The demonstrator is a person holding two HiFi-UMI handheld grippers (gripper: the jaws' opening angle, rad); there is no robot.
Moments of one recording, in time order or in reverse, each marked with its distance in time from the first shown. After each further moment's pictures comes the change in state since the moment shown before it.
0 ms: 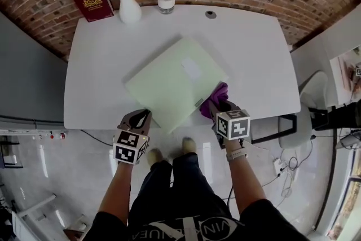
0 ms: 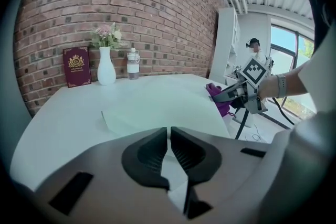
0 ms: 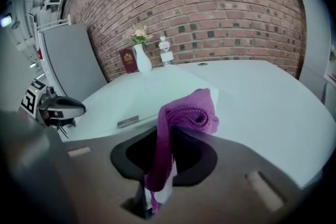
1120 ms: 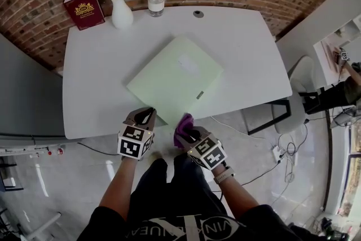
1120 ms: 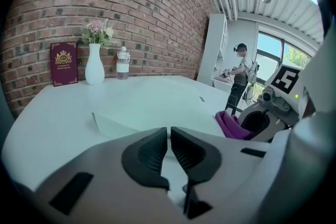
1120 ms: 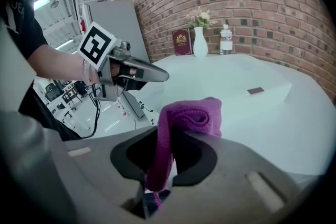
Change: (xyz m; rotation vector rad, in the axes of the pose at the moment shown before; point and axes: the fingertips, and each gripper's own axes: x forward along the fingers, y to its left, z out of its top) left arm 0.000 -0.001 0.000 0.038 -0.012 -0.153; right arm -0.024 0.197 -0.079 -0.290 0.127 0.281
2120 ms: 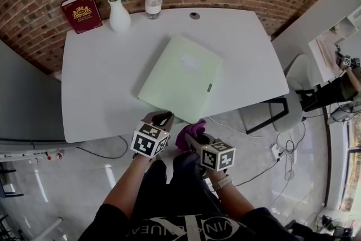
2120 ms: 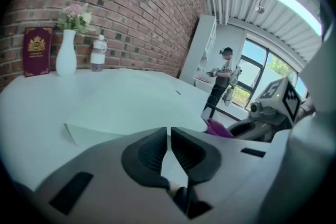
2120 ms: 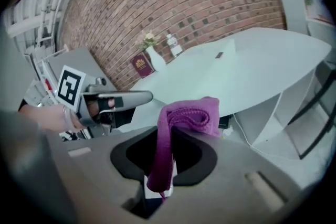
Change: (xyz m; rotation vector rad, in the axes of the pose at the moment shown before) left arm 0.028 -0.065 0.002 0.003 0.061 -0.226; right arm -0.026 -0.026 -0.015 0.567 -0.259 -0.121
